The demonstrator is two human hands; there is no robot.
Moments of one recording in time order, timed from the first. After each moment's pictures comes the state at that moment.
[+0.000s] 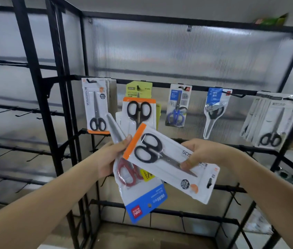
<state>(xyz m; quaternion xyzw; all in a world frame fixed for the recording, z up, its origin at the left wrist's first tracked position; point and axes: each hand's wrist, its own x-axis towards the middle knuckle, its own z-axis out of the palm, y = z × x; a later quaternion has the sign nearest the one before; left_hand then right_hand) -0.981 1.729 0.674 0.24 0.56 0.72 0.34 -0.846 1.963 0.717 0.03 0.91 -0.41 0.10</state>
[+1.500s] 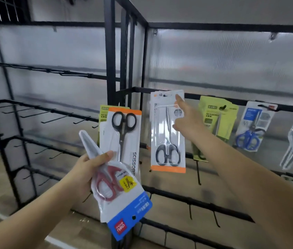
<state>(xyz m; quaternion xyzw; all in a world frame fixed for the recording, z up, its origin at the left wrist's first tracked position) -1.120 1.537 0.658 0.11 0.57 0.80 0.18 -1.082 1.791 0.760 0.08 0.88 -0.37 -0.28</state>
